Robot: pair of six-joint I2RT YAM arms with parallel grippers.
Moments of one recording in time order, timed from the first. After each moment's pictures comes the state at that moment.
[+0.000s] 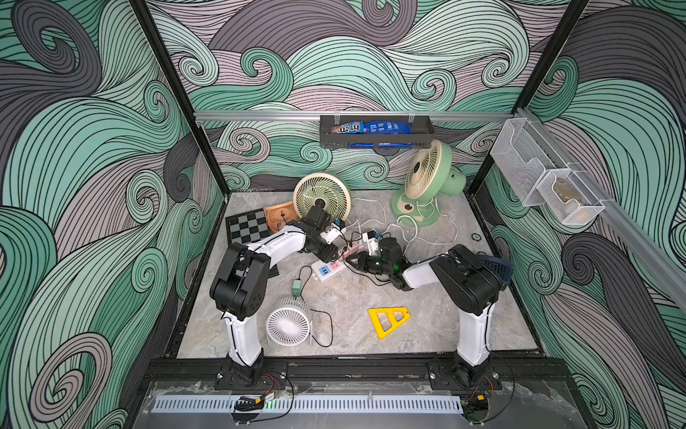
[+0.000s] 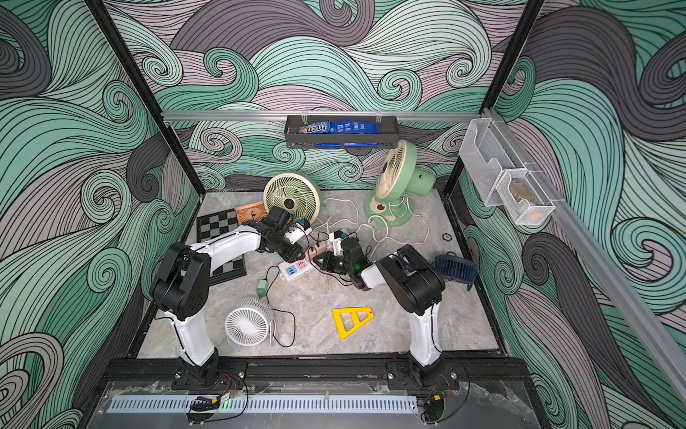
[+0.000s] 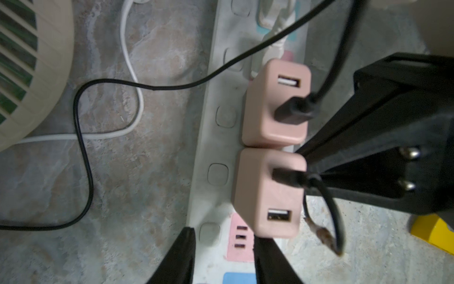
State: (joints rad) left arm -0.43 1.87 1.31 -0.58 0.28 0.30; right arm 0.56 1.99 0.82 0.76 -0.48 0.87
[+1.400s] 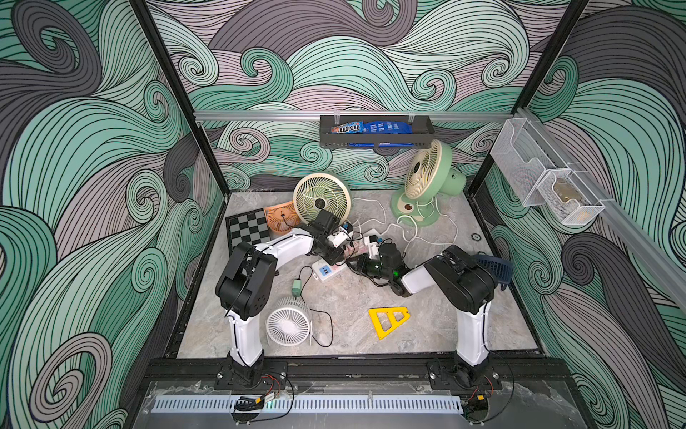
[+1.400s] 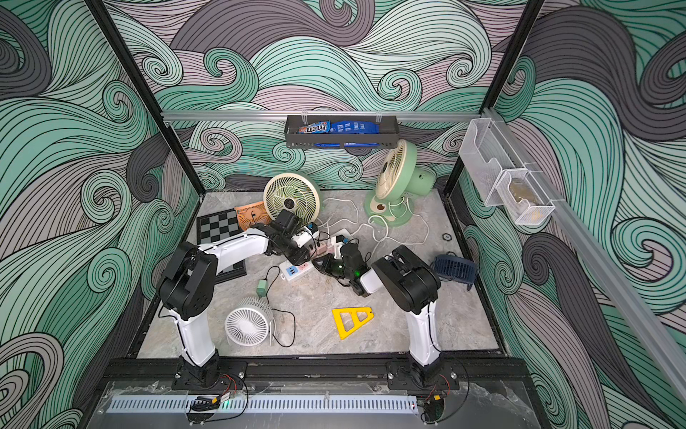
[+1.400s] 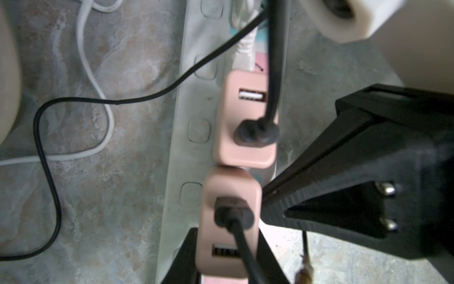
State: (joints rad) left arm -0.50 1.89 1.30 -0.53 0.24 0.27; right arm 0.59 2.03 0.76 0.91 -0.43 1.05
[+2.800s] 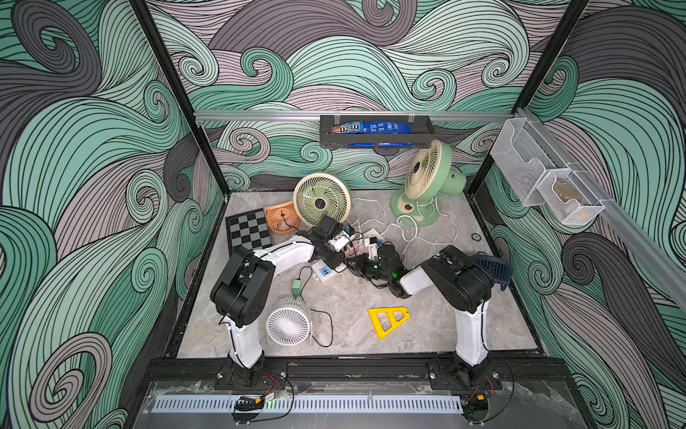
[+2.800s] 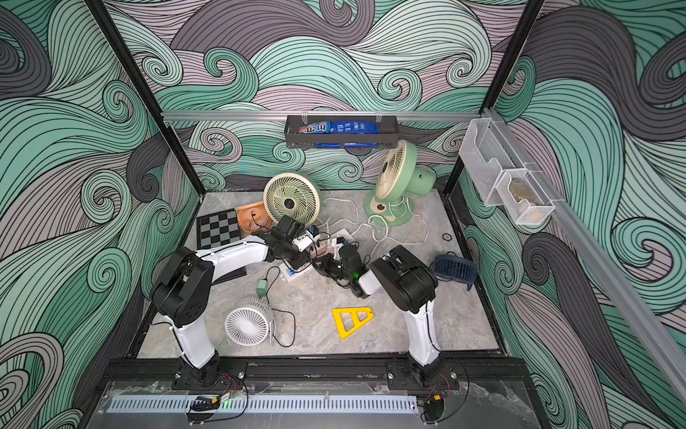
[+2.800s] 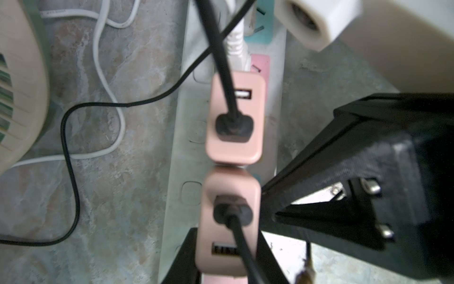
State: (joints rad) left arm -0.54 1.83 1.21 -0.44 0.16 0.26; right arm 0.60 2.04 0.76 0.94 -0.40 1.17
